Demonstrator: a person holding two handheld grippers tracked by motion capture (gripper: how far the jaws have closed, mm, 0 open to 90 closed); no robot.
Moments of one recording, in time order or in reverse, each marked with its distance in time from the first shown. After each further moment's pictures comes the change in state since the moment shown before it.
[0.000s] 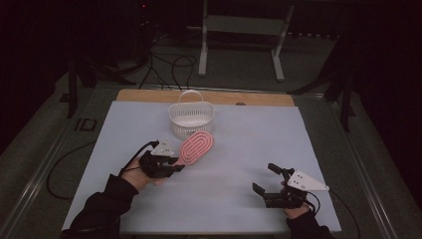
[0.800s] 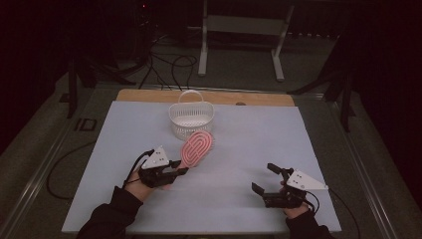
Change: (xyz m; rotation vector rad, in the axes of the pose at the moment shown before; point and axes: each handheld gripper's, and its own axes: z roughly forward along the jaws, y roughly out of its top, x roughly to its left) left arm -0.023 -0.019 -0.001 -0.258 0.007 -0.031; right arm 0.001 0.001 0.001 0.001 0.006 0.007
